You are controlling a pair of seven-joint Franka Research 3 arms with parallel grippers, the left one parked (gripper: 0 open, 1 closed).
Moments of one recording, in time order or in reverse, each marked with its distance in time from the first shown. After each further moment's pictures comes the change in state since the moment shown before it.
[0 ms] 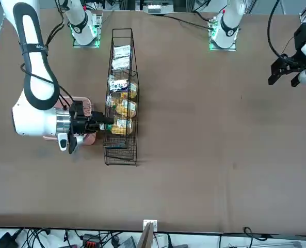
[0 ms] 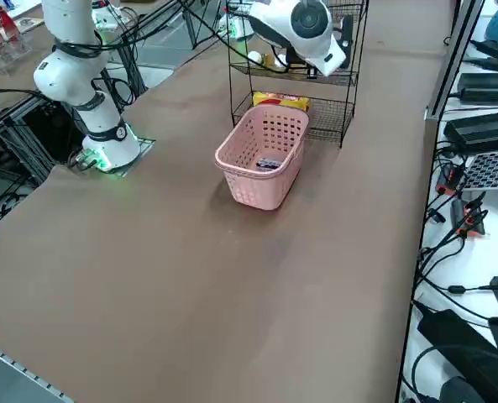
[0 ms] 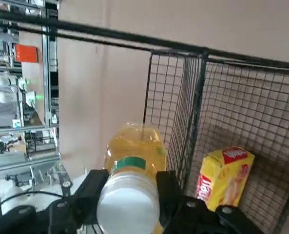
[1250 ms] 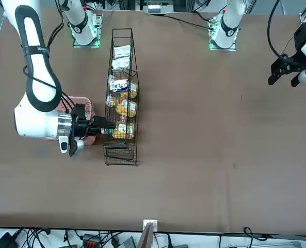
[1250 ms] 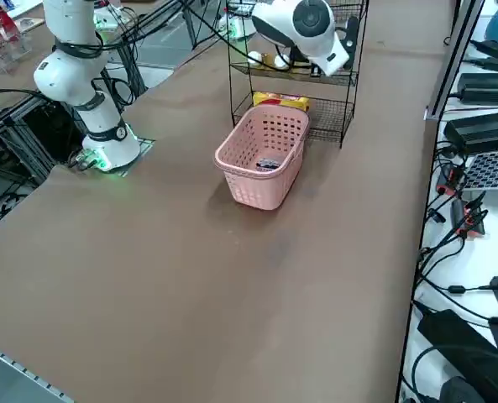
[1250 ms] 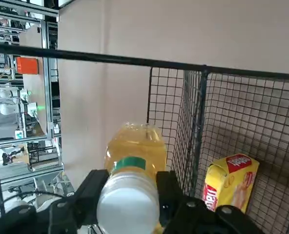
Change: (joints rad) arm 0.000 0.012 0.009 0.025 0.006 0.020 0.046
